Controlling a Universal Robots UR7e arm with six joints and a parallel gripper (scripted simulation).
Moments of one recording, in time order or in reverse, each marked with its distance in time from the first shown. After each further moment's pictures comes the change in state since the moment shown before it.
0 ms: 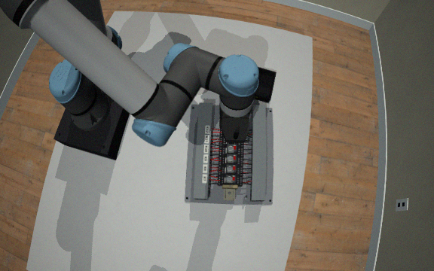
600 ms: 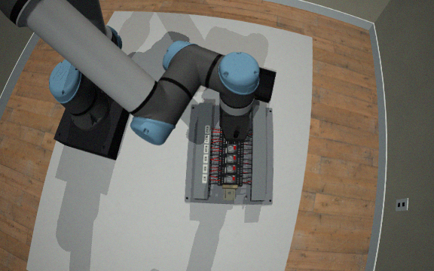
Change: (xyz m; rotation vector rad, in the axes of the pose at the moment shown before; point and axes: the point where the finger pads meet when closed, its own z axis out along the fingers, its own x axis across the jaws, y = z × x) arm 0.000 0.000 -0.009 0.000 0.000 0.000
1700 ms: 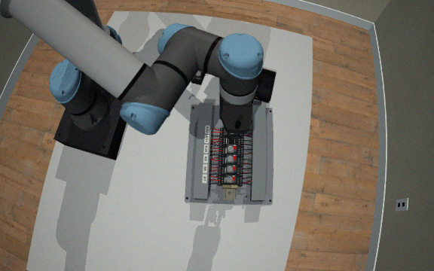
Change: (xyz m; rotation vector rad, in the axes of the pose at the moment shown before) arm -0.001 0.000 -0.058 0.001 -0.003 0.000
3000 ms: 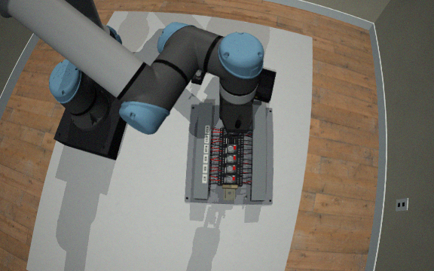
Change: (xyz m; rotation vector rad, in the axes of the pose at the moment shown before) arm 0.001 0.000 -0.003 -0.001 0.003 0.000
